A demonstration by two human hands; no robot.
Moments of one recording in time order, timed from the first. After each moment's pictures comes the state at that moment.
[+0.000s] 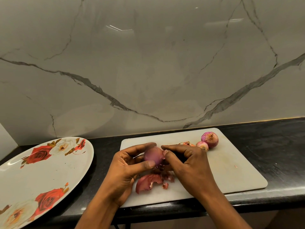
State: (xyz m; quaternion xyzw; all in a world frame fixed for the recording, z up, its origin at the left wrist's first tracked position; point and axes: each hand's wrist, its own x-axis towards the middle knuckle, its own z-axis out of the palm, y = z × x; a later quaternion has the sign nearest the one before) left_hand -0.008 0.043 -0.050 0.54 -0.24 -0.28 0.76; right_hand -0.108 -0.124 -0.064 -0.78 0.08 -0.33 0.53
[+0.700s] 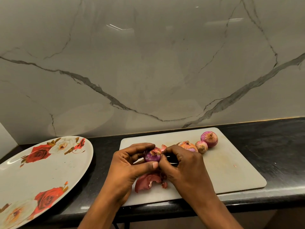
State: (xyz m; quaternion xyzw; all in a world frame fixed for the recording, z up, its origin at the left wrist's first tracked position) left_hand -0.008 0.041 -0.058 0.62 -0.26 -0.18 0.72; right_hand -0.111 -0.113 -0.066 -0.86 0.07 -0.36 0.36
